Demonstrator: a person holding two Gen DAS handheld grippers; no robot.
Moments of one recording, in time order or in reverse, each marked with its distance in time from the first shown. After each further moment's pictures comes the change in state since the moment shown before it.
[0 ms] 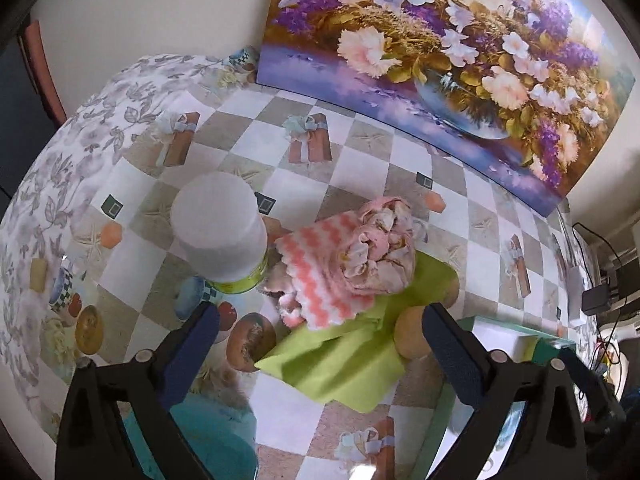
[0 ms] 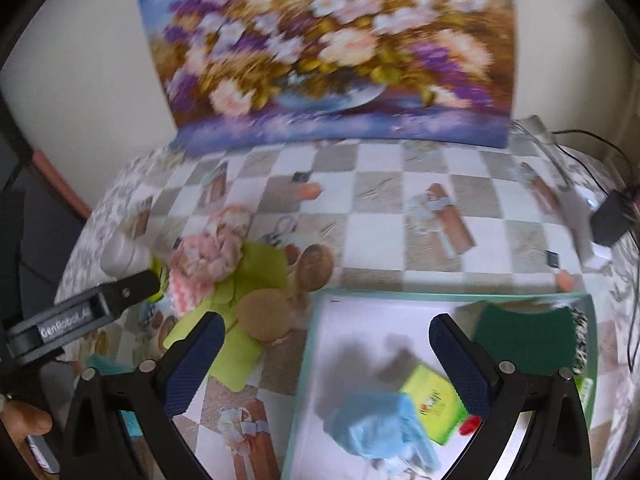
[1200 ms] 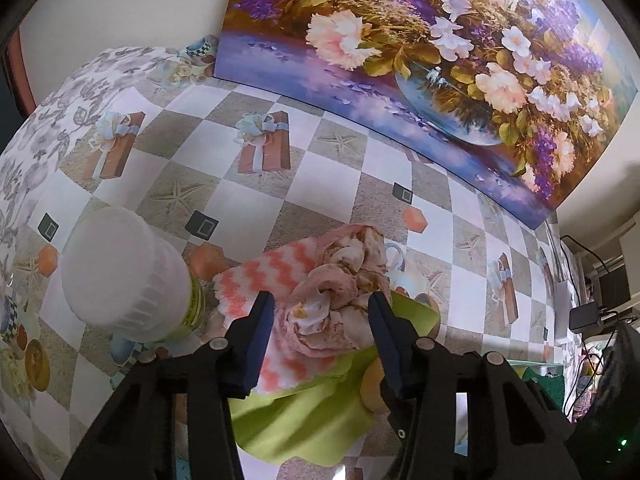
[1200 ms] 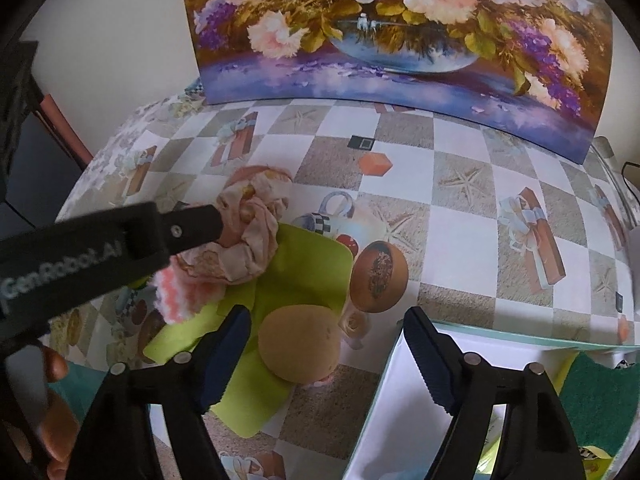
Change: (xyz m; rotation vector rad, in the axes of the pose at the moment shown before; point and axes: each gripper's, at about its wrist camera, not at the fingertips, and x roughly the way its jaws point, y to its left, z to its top) left arm 0.044 -0.018 0.029 0.004 0.008 -0.098; right arm 0.080 0.044 0.009 -0.132 0.072 0.036
